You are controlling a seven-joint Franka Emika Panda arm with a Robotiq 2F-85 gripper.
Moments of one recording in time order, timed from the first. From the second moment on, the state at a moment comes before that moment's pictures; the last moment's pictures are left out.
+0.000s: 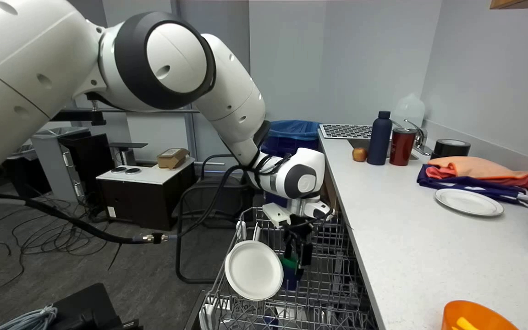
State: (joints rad) arm 0.14 0.92 -0.12 -1.55 0.04 2.22 0.53
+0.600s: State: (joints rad) arm 0.14 0.93 -0.12 -1.55 0.04 2.16 0.54
